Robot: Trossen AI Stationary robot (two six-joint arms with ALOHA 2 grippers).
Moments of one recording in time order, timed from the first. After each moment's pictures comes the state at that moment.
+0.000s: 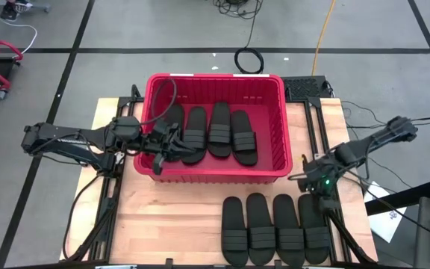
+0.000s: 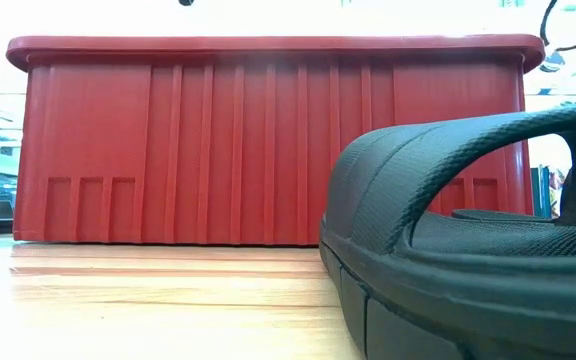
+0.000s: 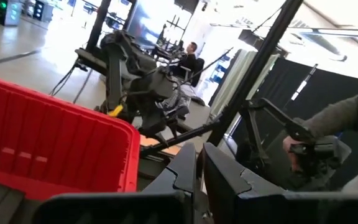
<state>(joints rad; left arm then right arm) -0.03 1.03 0.87 0.20 0.19 -0.45 0.44 0.67 0.51 -0.73 -0.78 0.84</state>
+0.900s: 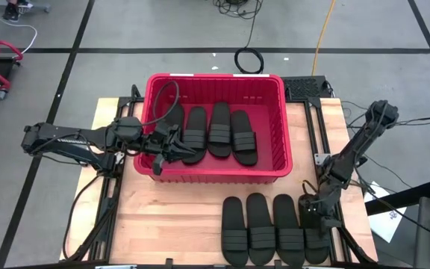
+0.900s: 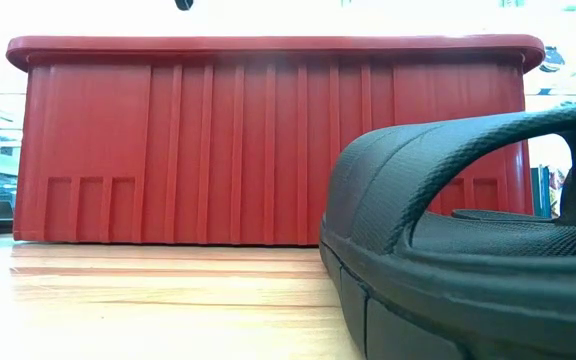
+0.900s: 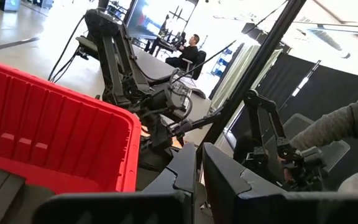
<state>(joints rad) -0.03 1.03 0.87 0.16 0.20 -0.47 0.93 0.81 0.10 0.20 -0.45 1.27</state>
